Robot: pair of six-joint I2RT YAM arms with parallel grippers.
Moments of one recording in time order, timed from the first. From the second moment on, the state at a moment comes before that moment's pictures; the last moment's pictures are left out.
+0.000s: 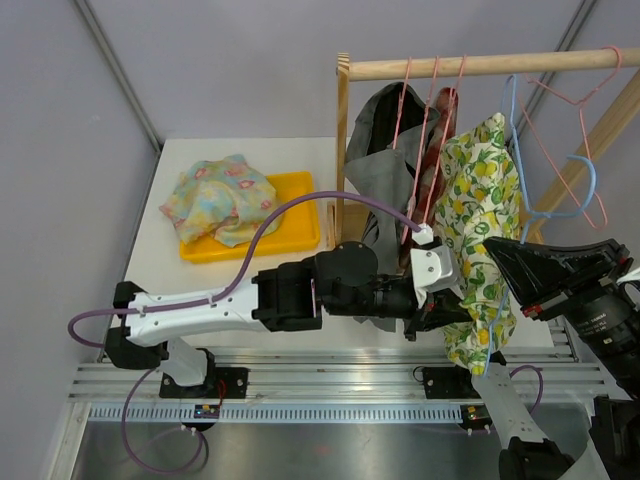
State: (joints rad) left arm -1.48 1.53 1.69 -0.20 0.15 -0.13; right arm -0.06 0.72 1.93 -0.94 -0.63 0.66
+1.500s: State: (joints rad) left arm -1.70 0.78 1.43 -0.75 -1.06 0.08; right arm -0.02 0.87 1.87 -1.33 -0.07 0.50
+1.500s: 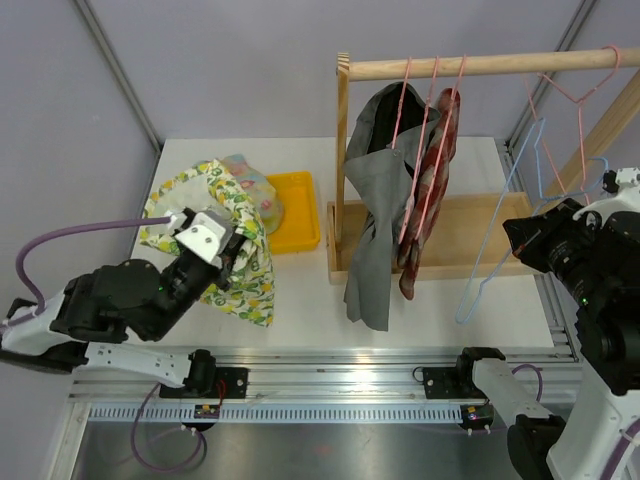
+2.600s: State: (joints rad) left arm -0.27 1.48 1.33 -0.57 -0.26 -0.18; right arm -0.02 1.17 1.99 -1.14 -0.07 0.35
